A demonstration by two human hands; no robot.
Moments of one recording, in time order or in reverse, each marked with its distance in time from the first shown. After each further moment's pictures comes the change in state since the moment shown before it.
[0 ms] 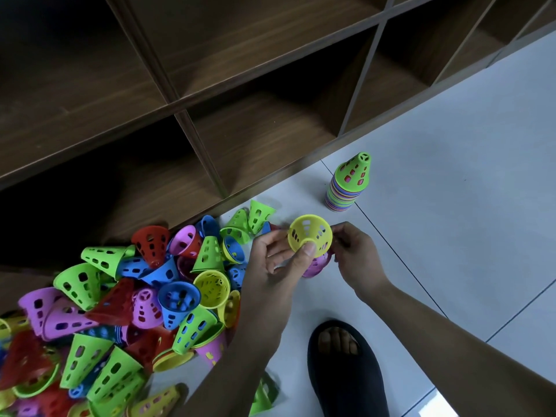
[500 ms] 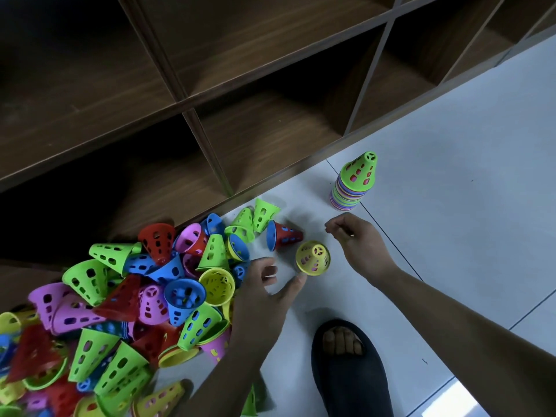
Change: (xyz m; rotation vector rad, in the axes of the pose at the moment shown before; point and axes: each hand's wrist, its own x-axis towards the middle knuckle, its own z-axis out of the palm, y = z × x) left_hand 0.011 -0.056 -0.040 0.460 0.114 -0.011; right_hand 0.023 -0.008 -0.009 -0.188 -0.063 -0.060
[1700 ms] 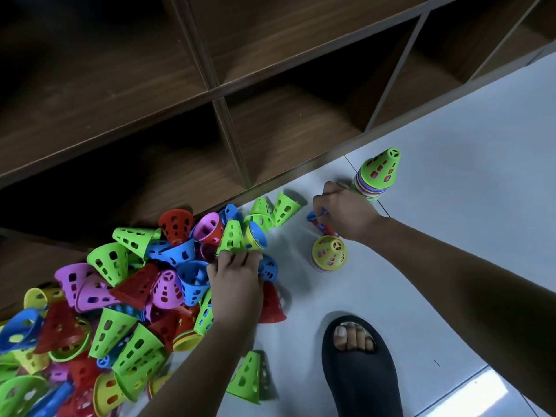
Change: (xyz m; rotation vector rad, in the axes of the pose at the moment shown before) left_hand 0.041 -0.042 -0.044 1.107 0.218 0.333; right_hand 0.070 -0.042 0.028 -0.891 -0.272 -0.557
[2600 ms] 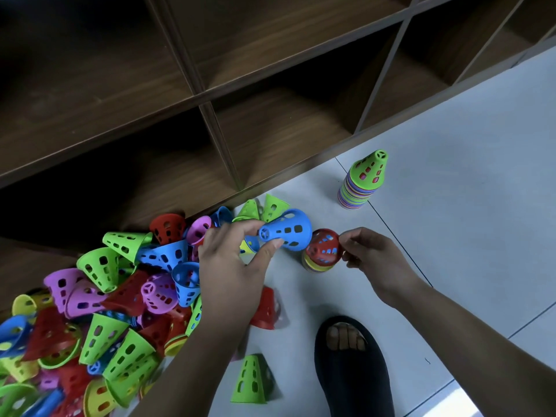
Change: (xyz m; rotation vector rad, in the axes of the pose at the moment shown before) left_hand 0.002 0.030 -0.088 -0.796 0.250 -0.038; right_hand -0.119 -0.017 0.004 1.386 0.182 0.655
